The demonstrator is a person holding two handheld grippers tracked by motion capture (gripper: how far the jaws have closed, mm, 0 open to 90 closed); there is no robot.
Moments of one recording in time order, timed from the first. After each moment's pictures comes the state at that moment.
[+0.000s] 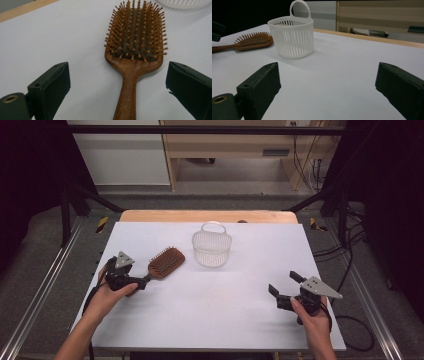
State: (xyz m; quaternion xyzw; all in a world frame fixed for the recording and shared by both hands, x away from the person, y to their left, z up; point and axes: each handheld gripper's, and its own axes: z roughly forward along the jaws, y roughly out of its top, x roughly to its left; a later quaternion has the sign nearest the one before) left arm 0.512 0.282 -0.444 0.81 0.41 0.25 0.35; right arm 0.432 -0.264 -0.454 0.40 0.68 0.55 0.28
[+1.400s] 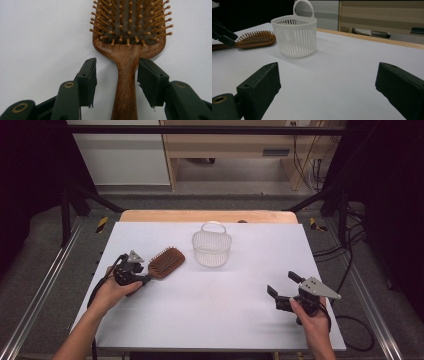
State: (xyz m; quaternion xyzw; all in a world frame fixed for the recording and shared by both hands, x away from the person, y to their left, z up) left arm 0.535 0.270 -0.452 0.86 0.39 0.18 0.27; right arm 0.430 -0.261 -0.453 0.39 0.68 0.55 0.28
